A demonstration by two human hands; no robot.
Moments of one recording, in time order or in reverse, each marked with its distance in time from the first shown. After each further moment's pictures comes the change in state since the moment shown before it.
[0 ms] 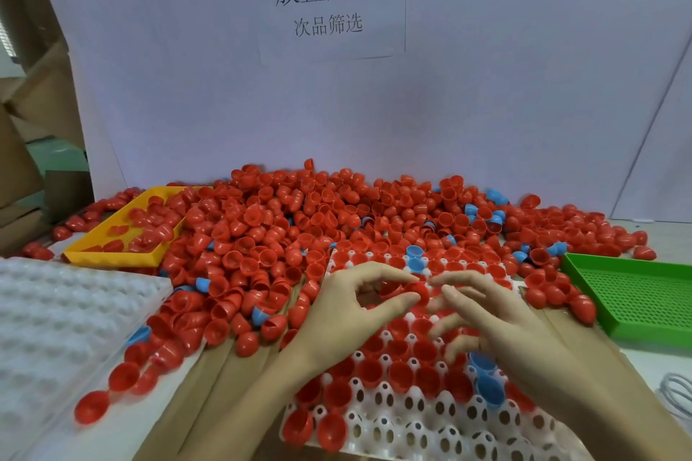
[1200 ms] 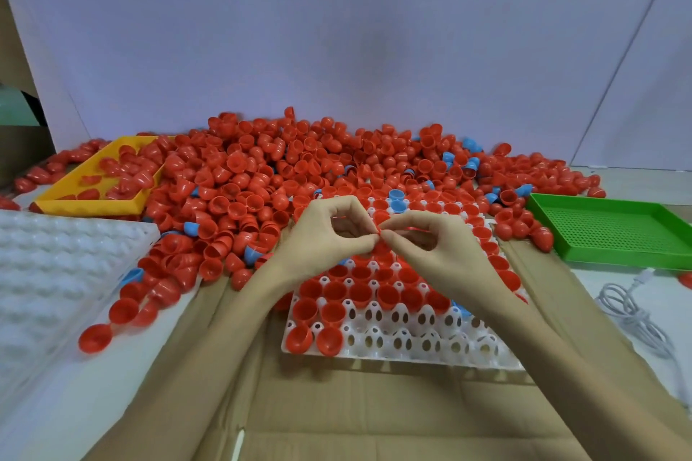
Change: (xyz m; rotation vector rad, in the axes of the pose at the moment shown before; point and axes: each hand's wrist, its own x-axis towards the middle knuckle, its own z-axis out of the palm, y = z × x) left_hand -0.001 -0.013 -0.026 -0.006 -0.051 -0.055; right_hand 0.019 -0.009 0.058 -0.527 0.121 -0.121
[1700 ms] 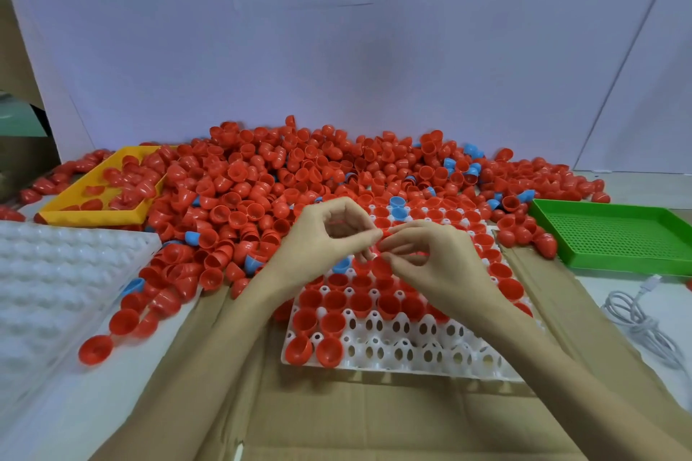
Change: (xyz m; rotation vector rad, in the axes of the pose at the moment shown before) left_hand 0.001 0.005 -0.002 -0.069 0.018 0.020; right_hand -0.002 -0.002 0.003 -0.221 0.030 -0.074
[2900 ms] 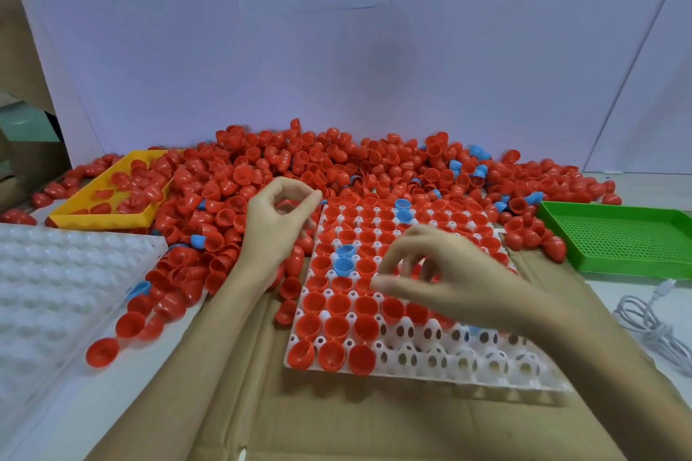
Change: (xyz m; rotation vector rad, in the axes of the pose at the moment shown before) left_hand 0.008 -0.023 -0.042 0.053 0.504 -0.027; right_hand 0.001 -0.015 -0.025 -0.102 -0.403 -0.075
